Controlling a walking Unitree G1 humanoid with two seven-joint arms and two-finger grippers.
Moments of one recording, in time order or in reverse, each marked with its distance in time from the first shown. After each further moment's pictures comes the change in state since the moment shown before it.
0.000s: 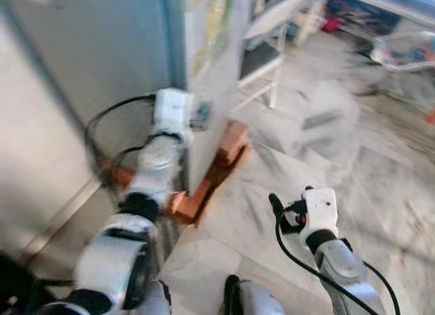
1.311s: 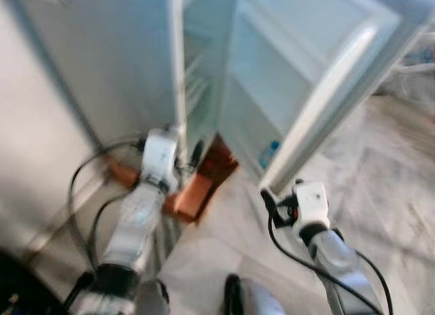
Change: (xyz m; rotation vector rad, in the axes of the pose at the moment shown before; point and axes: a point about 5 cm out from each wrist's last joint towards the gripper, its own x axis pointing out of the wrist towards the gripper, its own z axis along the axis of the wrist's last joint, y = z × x) left arm -0.098 0.013 -0.048 0.035 0.069 0.009; right arm 0.014 0.007 0.007 -0.037 -0.039 0.065
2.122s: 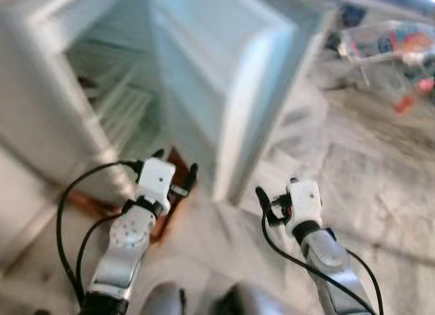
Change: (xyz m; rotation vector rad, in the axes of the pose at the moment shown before) left arm -0.021 -0.011 -0.001 0.052 0.029 -0.034; right arm 0.007 0.008 -0.002 0.012 -0.017 -0.002
